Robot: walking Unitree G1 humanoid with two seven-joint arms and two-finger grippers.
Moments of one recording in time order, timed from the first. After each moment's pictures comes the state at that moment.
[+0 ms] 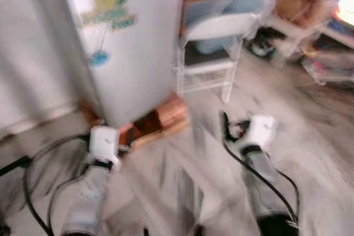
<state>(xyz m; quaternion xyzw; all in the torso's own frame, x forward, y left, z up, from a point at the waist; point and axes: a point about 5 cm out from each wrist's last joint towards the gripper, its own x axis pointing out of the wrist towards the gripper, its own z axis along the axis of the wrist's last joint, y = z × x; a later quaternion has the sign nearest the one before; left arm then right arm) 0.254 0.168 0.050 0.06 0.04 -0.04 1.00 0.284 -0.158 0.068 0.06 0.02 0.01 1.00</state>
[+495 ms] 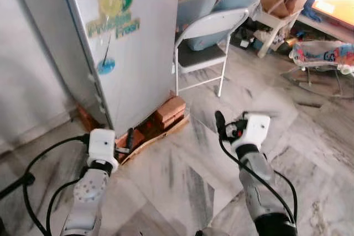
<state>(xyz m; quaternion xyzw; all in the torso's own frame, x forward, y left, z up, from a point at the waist) 0.248 0.167 0.047 0.05 0.05 -0.05 1.00 0.286 -0.152 0.072 0.07 0.02 0.03 1.00</state>
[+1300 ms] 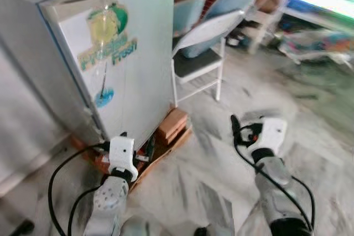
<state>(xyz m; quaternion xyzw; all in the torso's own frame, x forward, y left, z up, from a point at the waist) 0.241 0.131 0.043 0.00 0.06 -0.10 0.99 0.275 -0.180 0.062 0.06 0.04 -0.01 1.00</state>
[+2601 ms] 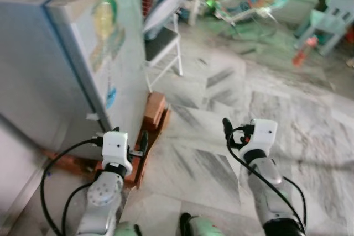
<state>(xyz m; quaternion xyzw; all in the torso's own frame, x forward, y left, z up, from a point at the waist) 0.243 0.137 0.046 0.00 0.05 -0.08 1.00 0.274 -0.174 0.058 0.06 0.06 0.01 1.00</state>
